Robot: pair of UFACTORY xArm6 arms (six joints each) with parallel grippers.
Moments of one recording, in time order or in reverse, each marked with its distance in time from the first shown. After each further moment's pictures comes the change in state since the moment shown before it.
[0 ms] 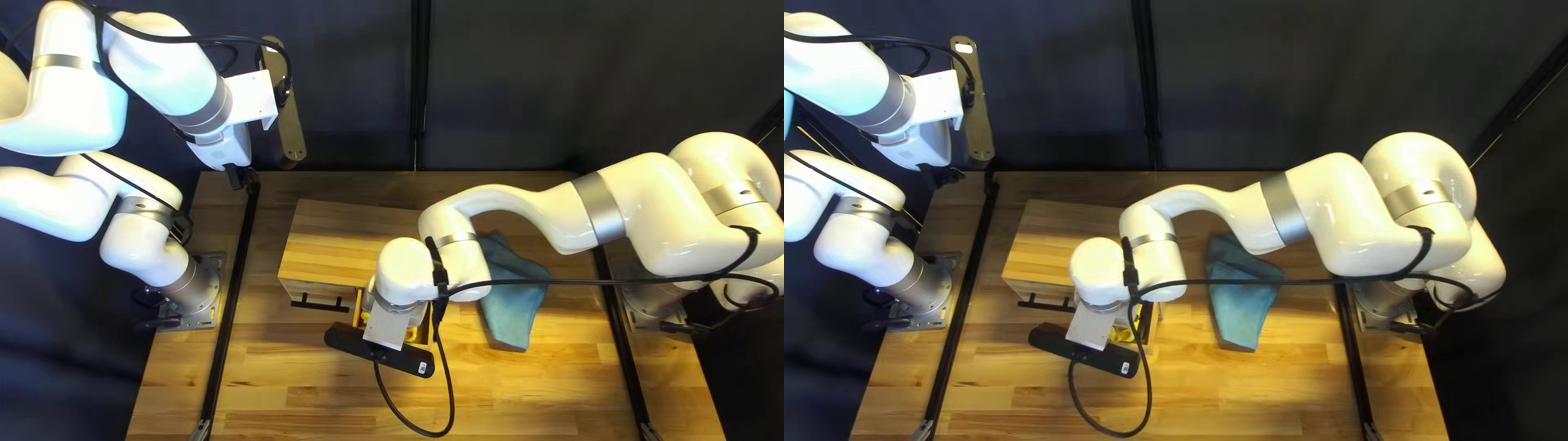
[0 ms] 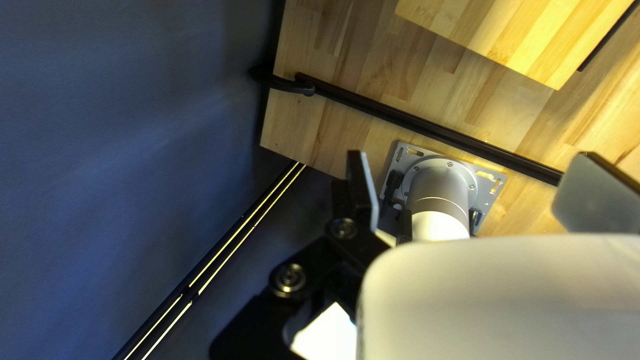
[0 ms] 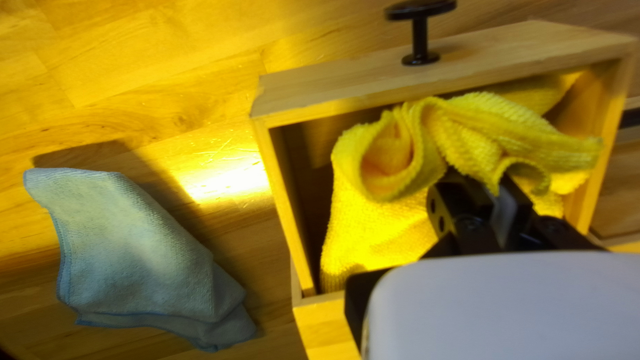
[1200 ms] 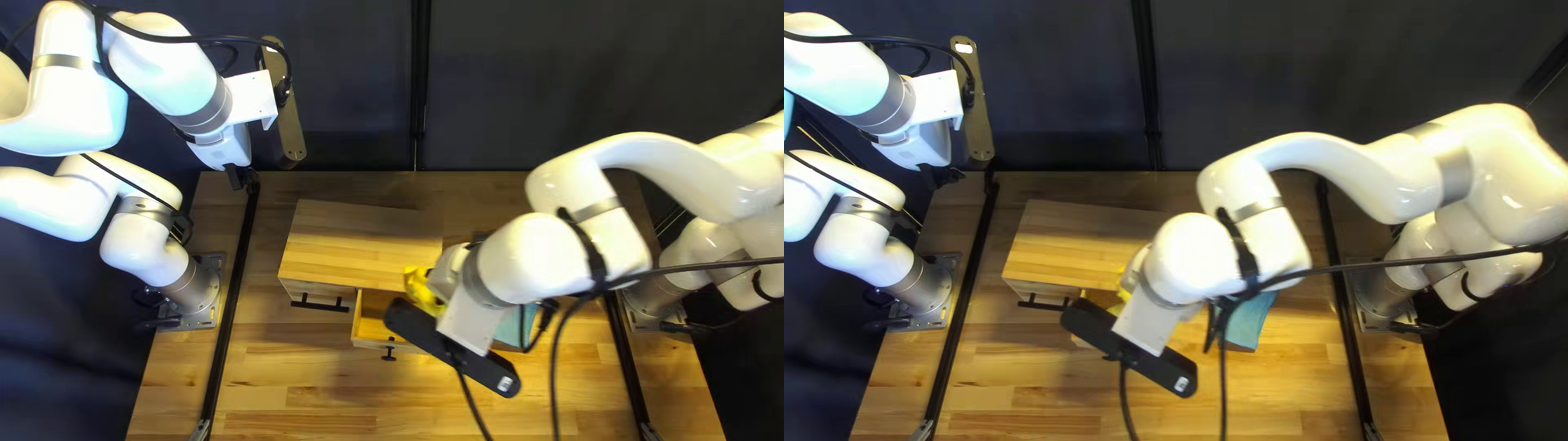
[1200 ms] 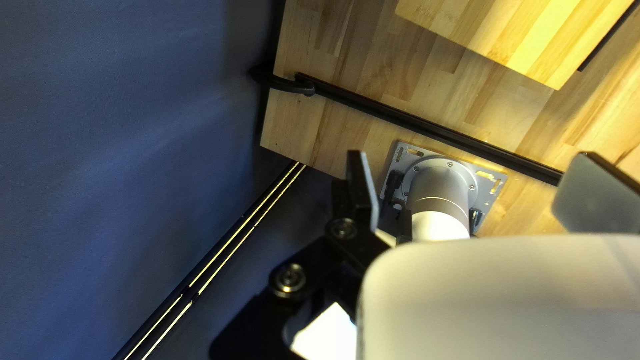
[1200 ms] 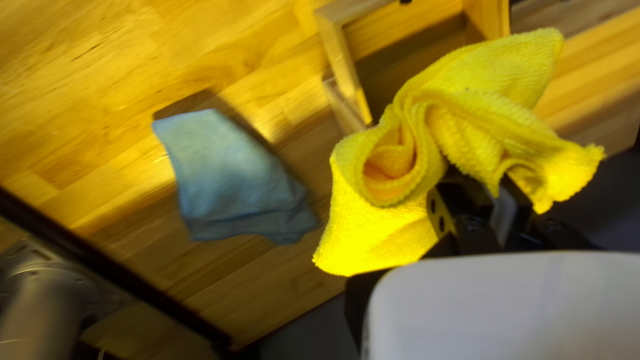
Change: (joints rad) left arm 0.000 0.000 0.000 0.000 0.000 0.000; right arm 0.197 -0.431 0.097 -0.172 0.329 0.403
